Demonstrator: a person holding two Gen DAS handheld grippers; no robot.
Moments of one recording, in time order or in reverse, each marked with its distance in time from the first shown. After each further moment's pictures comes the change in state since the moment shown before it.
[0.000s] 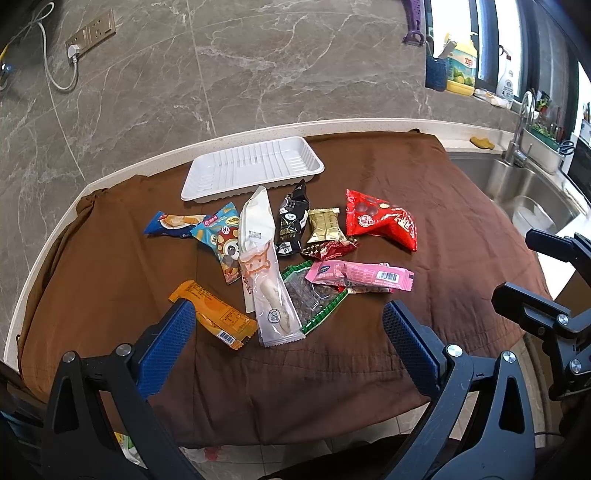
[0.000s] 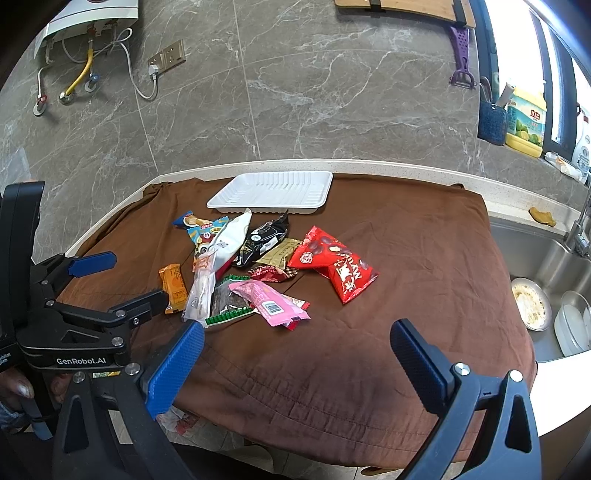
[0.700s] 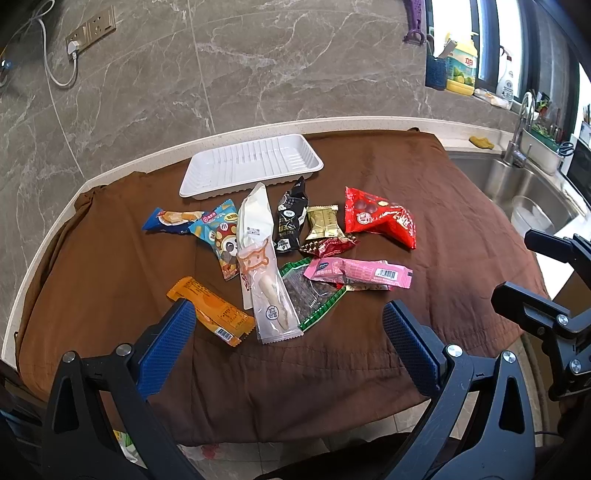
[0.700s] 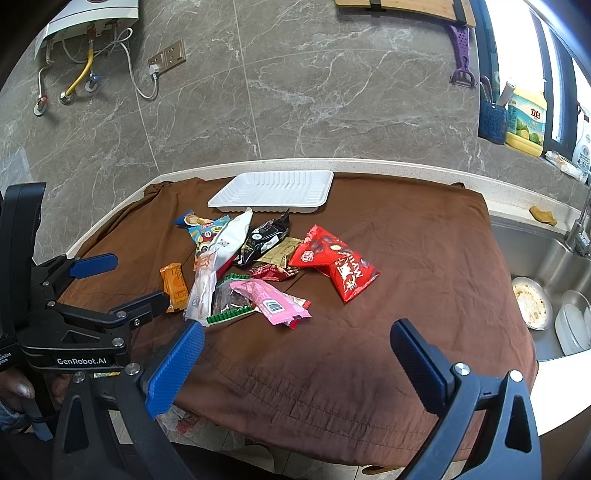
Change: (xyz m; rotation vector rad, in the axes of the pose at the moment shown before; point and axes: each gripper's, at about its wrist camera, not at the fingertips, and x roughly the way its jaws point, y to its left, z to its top) left arm 0.001 0.002 -0.005 -0.006 0.007 -0.007; right arm 0.000 0.001 -0.001 0.001 0.000 0.001
